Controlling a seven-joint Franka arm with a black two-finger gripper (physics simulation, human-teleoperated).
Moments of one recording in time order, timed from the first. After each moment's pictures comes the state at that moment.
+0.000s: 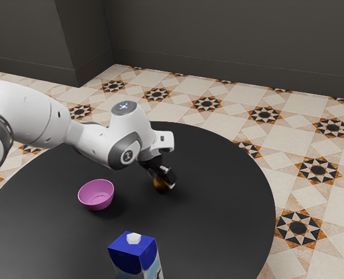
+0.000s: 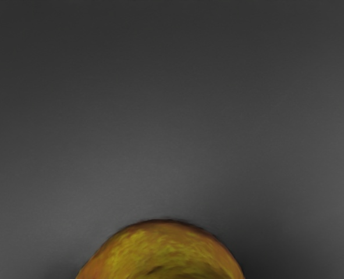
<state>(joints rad) 0.03 0.47 -0.16 -1.96 0.06 2.68 0.12</state>
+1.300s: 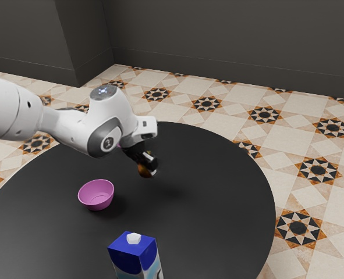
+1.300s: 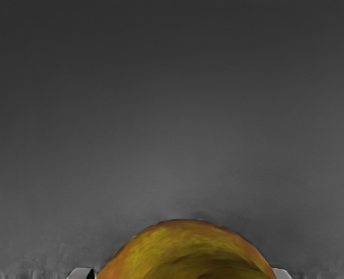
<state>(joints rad) 0.03 0.27 -0.11 -2.08 0.06 2.64 0.10</state>
